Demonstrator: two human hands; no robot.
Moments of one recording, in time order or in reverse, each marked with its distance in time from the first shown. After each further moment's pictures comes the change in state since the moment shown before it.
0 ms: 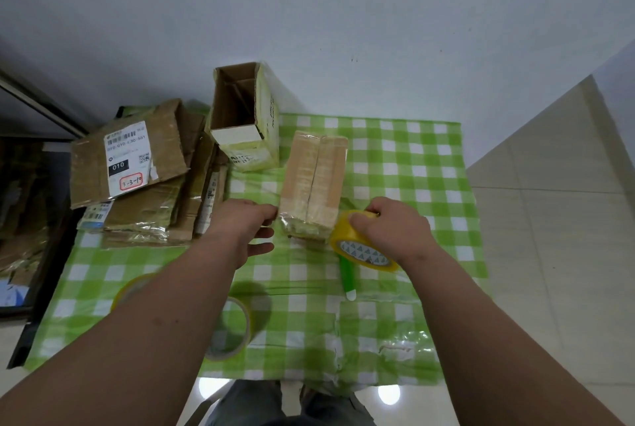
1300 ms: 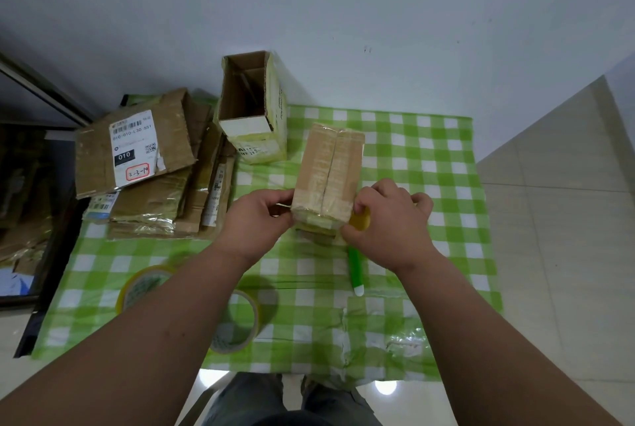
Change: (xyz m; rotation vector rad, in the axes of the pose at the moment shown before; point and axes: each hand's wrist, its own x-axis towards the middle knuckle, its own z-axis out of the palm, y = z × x) left_hand -0.008 -0.017 -0.007 0.365 -0.102 0.567; right_hand -0.005 -0.006 0.023 -0.288 0.236 -0.316
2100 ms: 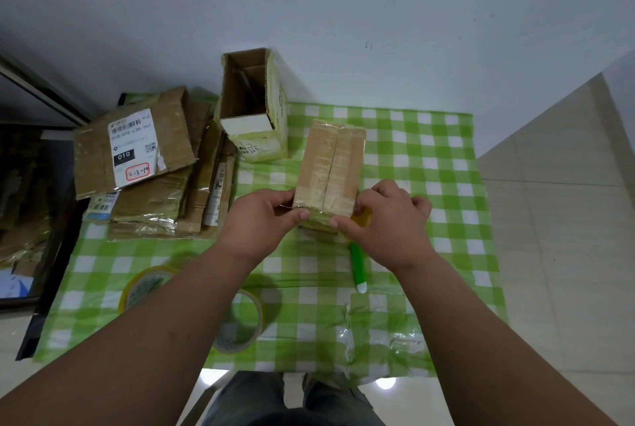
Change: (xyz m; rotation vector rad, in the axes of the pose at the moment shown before) left_hand 0.003 -0.004 -0.002 0.210 0.028 0.062; right_hand 0.000 -0.005 0.006 0.067 0.012 0.047
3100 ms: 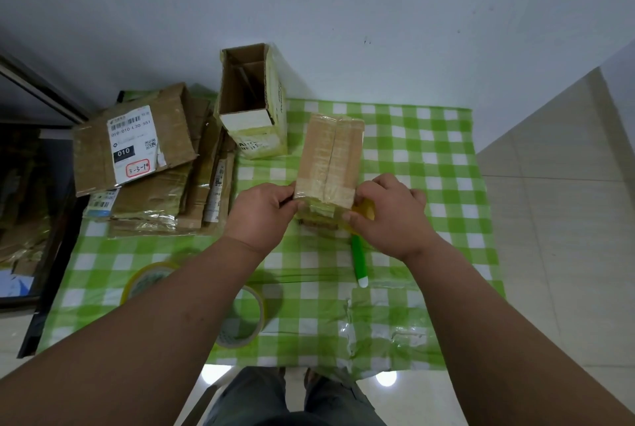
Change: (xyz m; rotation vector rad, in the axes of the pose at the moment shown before) left_hand 0.009 -0.008 0.007 0.211 0.085 0.154; right_hand 0.004 0.006 -0.007 0.083 -0.133 -0.042
